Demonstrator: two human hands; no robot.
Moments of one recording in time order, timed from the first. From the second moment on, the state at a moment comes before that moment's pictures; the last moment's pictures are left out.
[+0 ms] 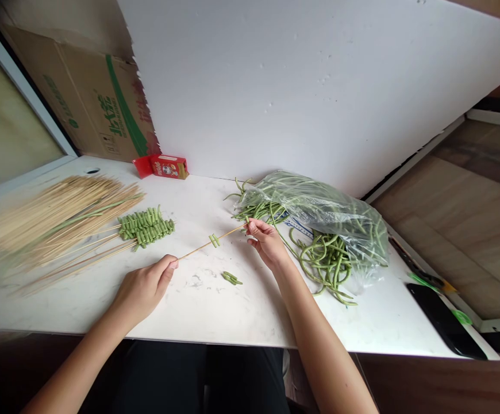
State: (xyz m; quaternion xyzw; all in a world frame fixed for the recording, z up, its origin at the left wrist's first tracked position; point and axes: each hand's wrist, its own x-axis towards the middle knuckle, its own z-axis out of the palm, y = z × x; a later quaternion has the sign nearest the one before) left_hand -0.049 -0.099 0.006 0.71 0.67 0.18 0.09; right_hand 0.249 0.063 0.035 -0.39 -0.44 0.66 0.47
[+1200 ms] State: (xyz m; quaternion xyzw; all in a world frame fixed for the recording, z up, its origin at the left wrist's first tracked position) left_hand -0.048 -0.099 0.011 0.71 0.68 0.18 0.10; right_hand 0.248 0.060 0.039 -0.39 -0.45 0.65 0.47
